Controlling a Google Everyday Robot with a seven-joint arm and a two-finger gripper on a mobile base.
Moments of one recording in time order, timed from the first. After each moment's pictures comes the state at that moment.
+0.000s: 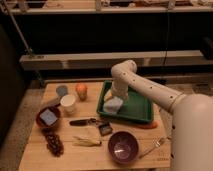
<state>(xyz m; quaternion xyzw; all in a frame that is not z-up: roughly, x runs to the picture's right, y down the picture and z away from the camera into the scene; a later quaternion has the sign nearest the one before) 0.071 0.063 0.889 -0.17 -0.27 -0.69 0.65</state>
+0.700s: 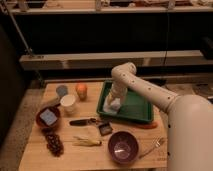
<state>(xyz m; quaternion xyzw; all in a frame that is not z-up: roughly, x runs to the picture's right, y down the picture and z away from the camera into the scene) 0.070 0.079 0.906 -0.18 -0.29 -0.68 0.64</state>
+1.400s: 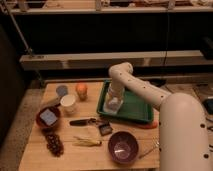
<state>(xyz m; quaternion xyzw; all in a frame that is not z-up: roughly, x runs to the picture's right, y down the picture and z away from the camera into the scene) 0.051 0.079 0.924 -0.18 -0.32 -0.70 0.62</state>
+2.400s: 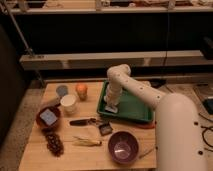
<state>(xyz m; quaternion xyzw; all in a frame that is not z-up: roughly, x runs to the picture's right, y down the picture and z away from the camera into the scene) 0.043 0.080 0.927 -0.16 -0.32 -0.70 0.62</state>
